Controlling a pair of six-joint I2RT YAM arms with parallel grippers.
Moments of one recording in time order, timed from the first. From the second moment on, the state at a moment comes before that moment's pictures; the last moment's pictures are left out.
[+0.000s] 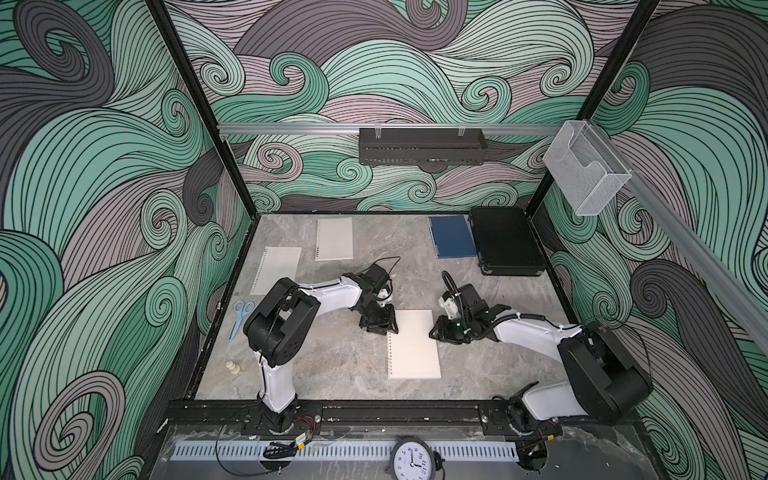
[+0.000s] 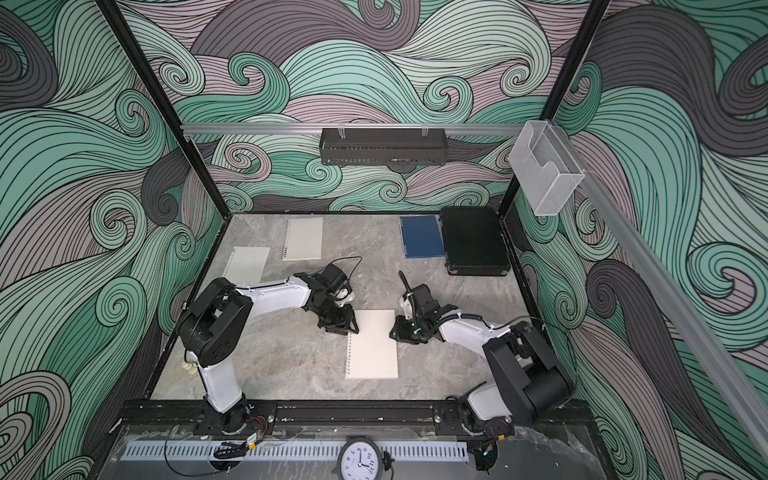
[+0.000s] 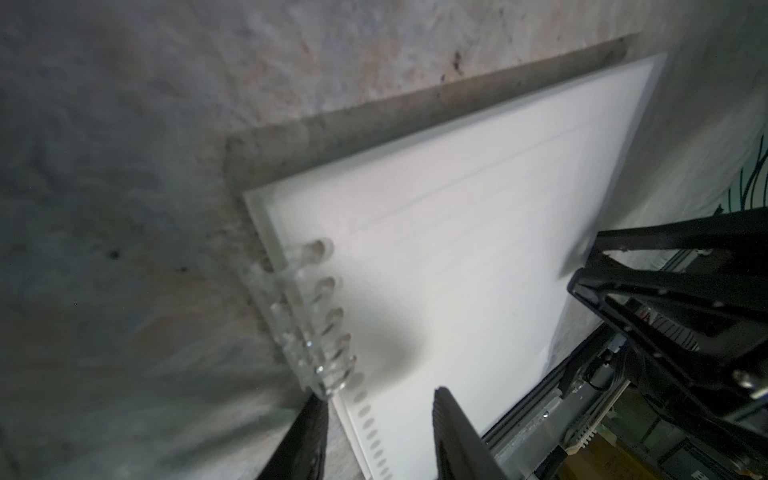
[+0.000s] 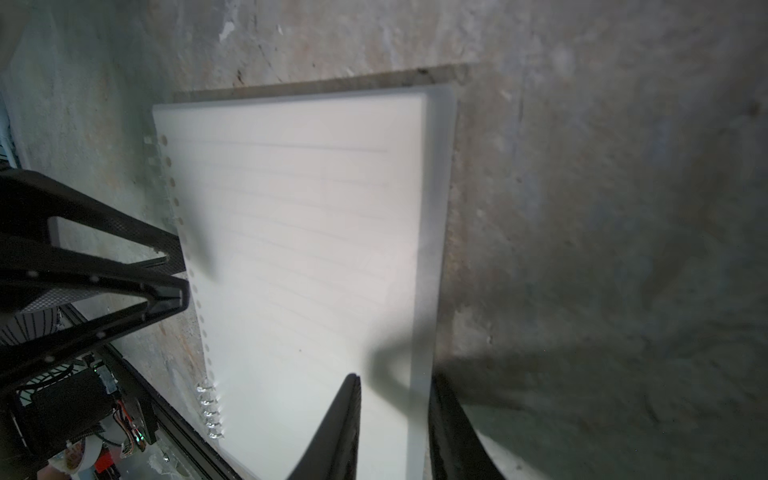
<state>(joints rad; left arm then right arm) -0.65 1.86 1.10 -0.60 0.50 -0.51 0.51 1.46 0.60 -0.28 -0.39 0.56</state>
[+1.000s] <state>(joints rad) -0.44 2.13 1.47 -0.54 0.48 -0.41 0.32 1.93 1.11 -0.21 -0.45 0.41</state>
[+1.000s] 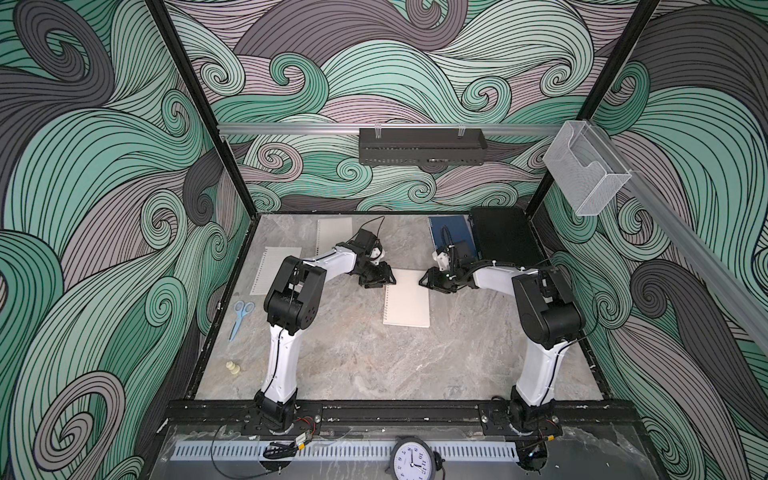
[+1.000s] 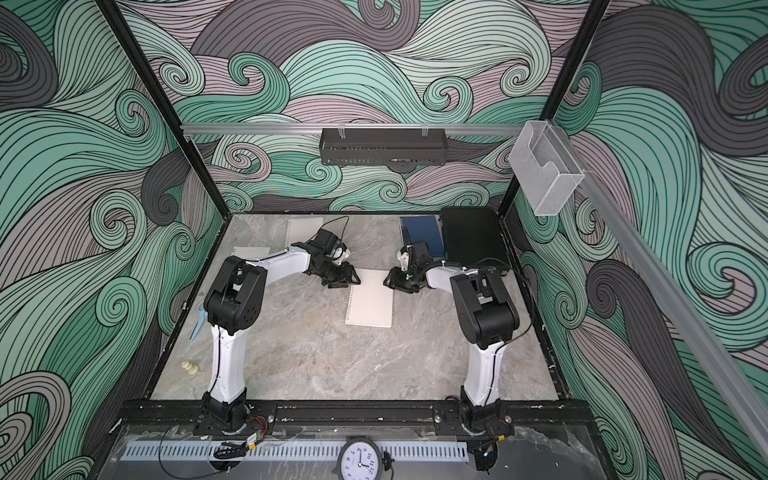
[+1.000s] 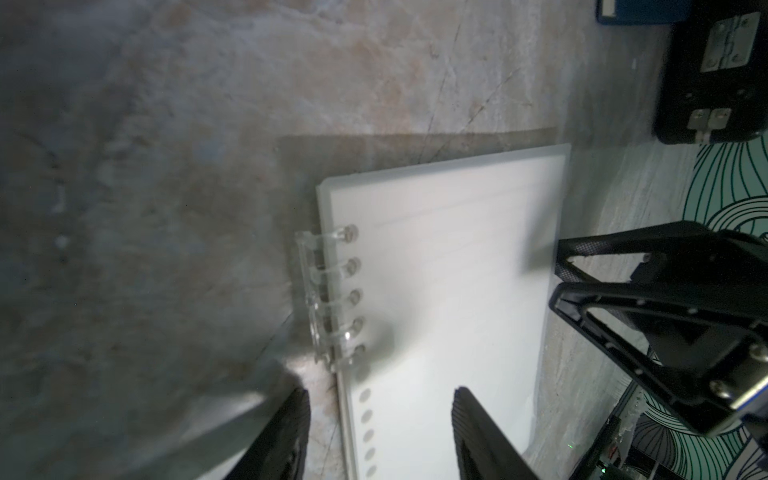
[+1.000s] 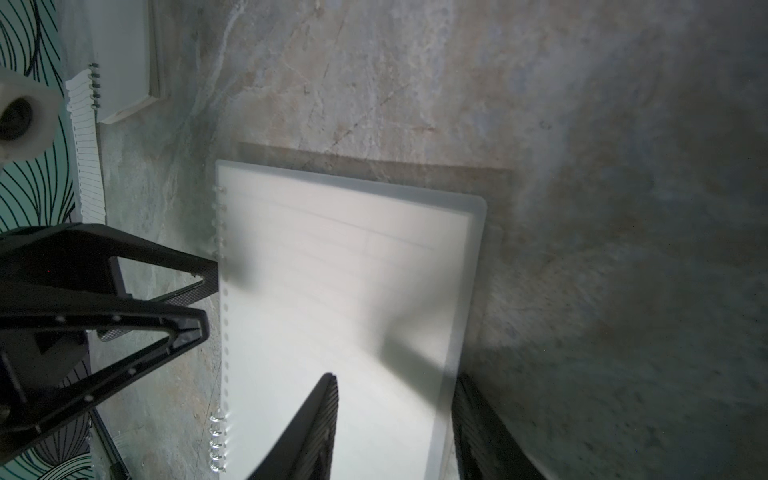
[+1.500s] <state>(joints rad) -0.51 2.09 1.42 -0.51 0.48 -0.45 0.32 1.85 1.01 -0.22 -0.45 0.42</state>
